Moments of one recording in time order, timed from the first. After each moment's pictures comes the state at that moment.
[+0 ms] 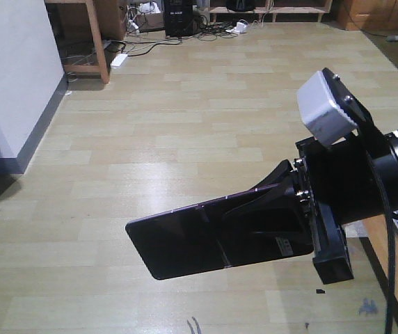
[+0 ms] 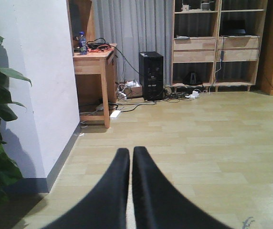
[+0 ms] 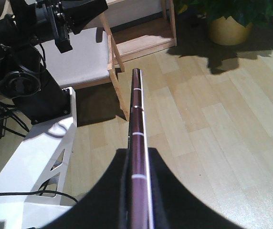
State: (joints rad) left arm 0.06 -0.02 0.03 -0.03 0.09 0.04; right arm 0.27 1.25 -1.05 1.04 1.22 -1.21
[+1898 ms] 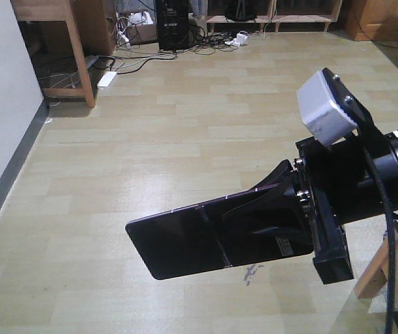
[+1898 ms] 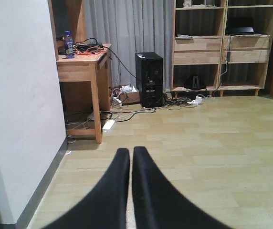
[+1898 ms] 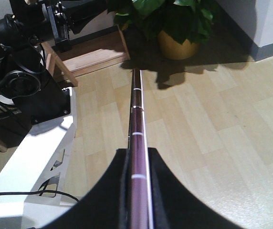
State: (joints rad) left arm 0.06 -0.02 0.03 -0.03 0.09 0.04; right arm 0.27 1.25 -1.05 1.04 1.22 -1.21
